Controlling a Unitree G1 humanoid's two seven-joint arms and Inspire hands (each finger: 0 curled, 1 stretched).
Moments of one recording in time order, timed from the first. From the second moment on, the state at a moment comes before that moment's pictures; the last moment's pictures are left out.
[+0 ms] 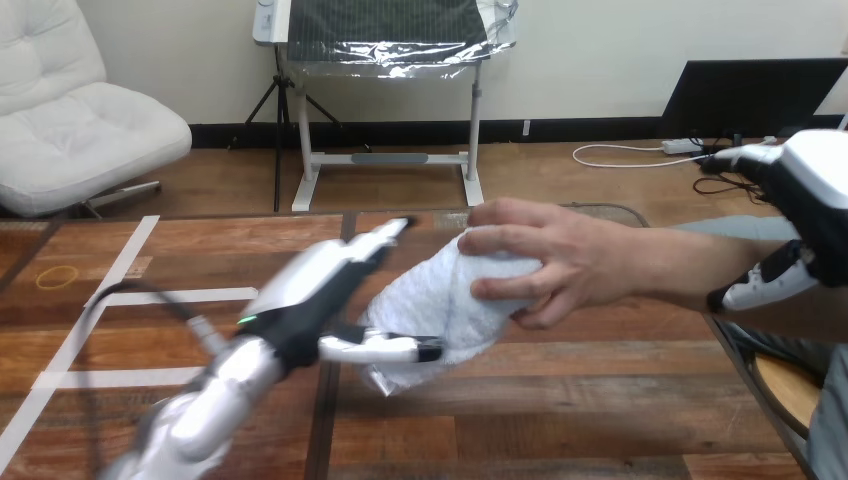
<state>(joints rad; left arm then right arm) -0.31 0.40 -0.22 0.57 0.44 -0.49 -0.10 -0.11 -0.79 -0.09 -0.35 -0.70 0.27 0.49</state>
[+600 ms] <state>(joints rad) -0.19 0.49 -0.14 0.56 0.40 -0.56 -0.04 -0.03 -0.79 -0.18 -0.48 -0.66 0.27 0.49</state>
